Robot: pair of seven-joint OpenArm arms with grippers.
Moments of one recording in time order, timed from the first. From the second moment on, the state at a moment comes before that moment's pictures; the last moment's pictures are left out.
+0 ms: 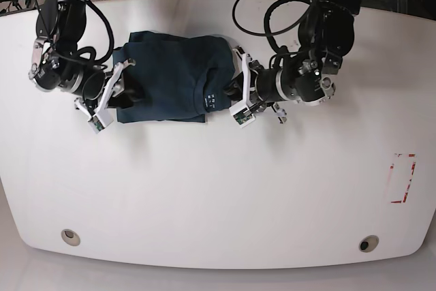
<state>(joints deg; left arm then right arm) -4.4 -7.3 16.8 101.1 -26.0 -36.8 65.5 -1.5 20.0 16.6 98.8 49.8 40.9 -73.8</state>
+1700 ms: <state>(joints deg) -17.2 -9.8 29.6 83.3 -7.2 -42.9 56.4 -6.3 17.3 9.1 92.4 27.7 40.9 -61.6</state>
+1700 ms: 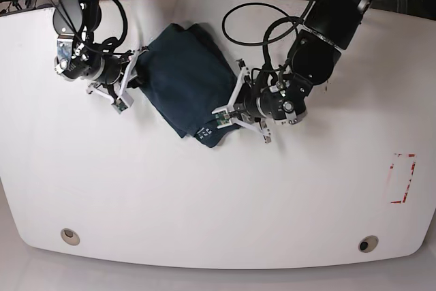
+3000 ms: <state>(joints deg) 0.9 -2.6 6.8 102.0 -6.4 -24.8 48.4 -4.5 10.7 -0.5 100.8 39.3 40.7 -64.9</state>
